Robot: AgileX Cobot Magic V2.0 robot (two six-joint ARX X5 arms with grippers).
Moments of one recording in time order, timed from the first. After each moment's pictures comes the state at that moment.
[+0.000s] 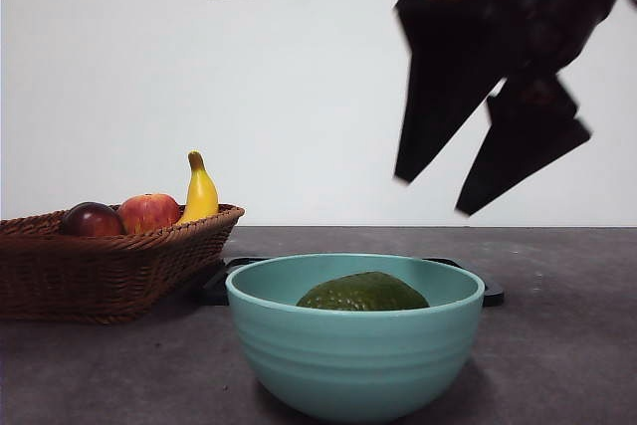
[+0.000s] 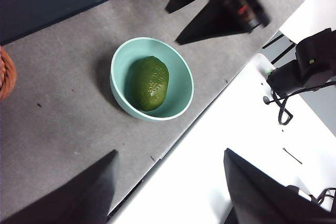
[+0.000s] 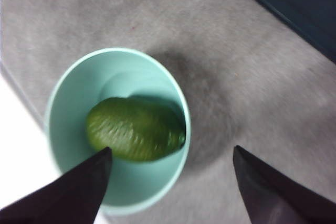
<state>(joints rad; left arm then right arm) -0.50 0.73 0.88 -0.96 0.57 -0.07 0.64 1.38 0.98 -0.75 -0.35 0.02</state>
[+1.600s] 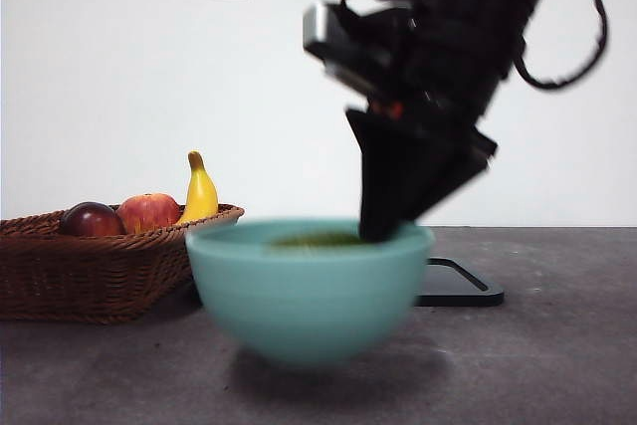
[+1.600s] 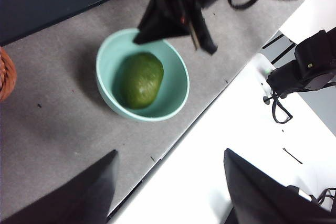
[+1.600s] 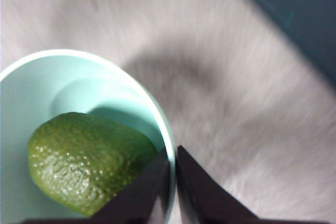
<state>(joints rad) -0.50 0.73 0.88 -0.96 0.57 -0.07 0.72 1.57 1.09 -0.68 -0.26 0.03</state>
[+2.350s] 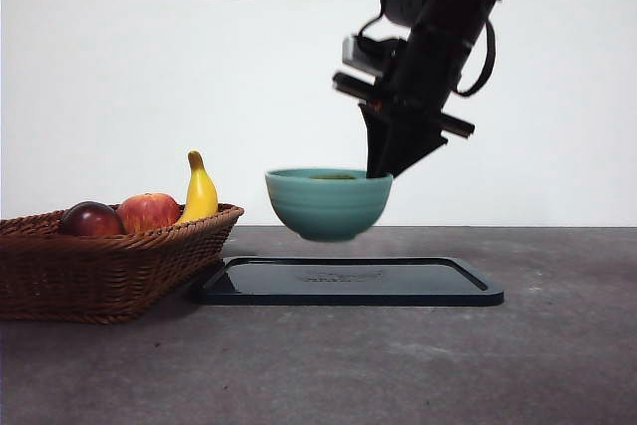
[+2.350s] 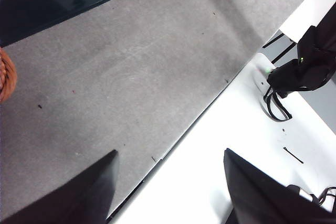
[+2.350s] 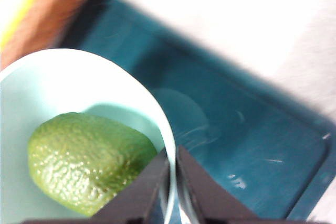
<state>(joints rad) -0.50 0.73 0.88 -0.96 0.57 -0.06 0.43 1.97 1.66 -0.77 -0.26 0.02</state>
